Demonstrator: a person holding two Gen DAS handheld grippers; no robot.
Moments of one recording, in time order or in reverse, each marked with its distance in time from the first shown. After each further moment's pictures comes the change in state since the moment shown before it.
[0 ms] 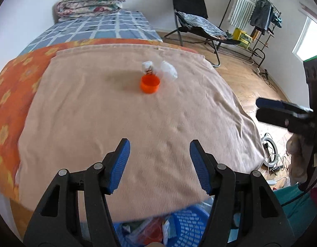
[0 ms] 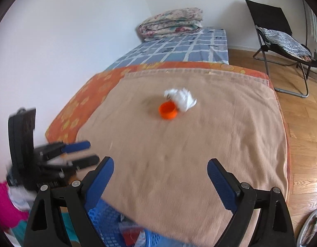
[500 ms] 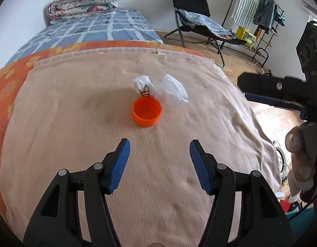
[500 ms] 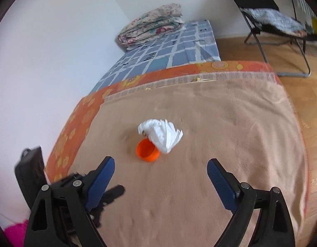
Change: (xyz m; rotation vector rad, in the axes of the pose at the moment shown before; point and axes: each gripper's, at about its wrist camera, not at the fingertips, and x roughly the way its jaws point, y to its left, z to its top) left arm 0.106 0.005 0.063 0.002 0.004 0.008; right arm 0.085 -0.065 0.074 0.201 -0.011 0.051
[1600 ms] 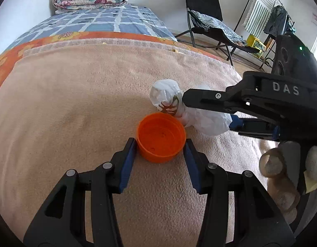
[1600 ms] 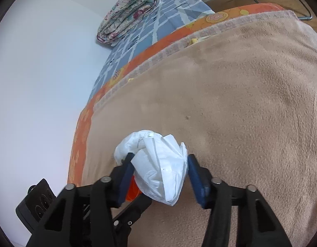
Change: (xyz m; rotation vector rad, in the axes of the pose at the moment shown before) left arm 0.070 0.028 0.020 -0.067 -0.019 0.011; right arm 0.125 -0.036 0.019 0.279 0.108 0.130
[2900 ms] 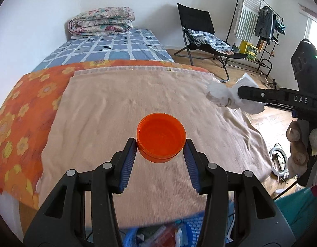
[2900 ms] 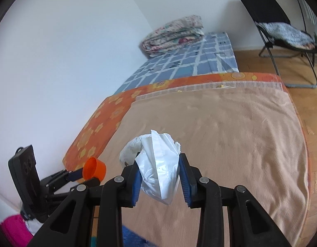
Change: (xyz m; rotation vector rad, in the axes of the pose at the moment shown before) left arm -0.230 -0.009 -0.085 0.073 -0.113 0.065; right arm -0.184 0.103 -0.131 -0.399 -0.160 -0.044
